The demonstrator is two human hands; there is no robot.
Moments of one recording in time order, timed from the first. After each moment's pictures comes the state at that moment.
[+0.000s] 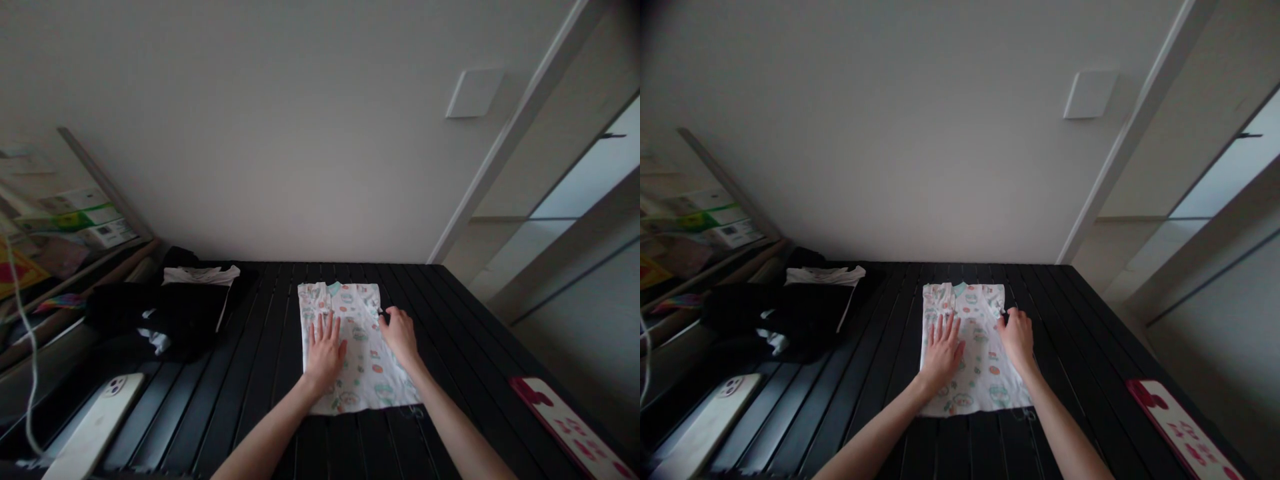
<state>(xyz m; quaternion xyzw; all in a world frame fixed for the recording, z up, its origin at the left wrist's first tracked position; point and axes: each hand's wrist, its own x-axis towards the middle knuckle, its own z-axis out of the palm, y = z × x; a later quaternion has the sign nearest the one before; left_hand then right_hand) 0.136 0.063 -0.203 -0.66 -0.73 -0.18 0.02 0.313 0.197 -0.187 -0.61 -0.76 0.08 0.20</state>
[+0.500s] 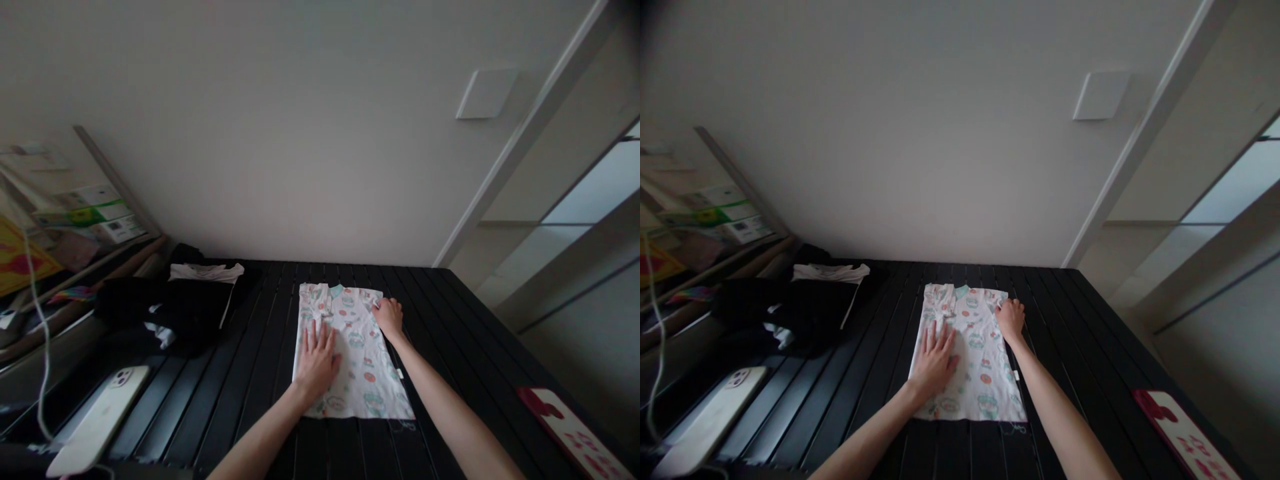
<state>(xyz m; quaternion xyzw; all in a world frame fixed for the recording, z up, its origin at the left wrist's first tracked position) 0.124 0.037 -0.194 -0.68 -0.73 -0.11 0.01 0.278 0.252 -0.208 -0.65 -0.74 0.10 0.14</state>
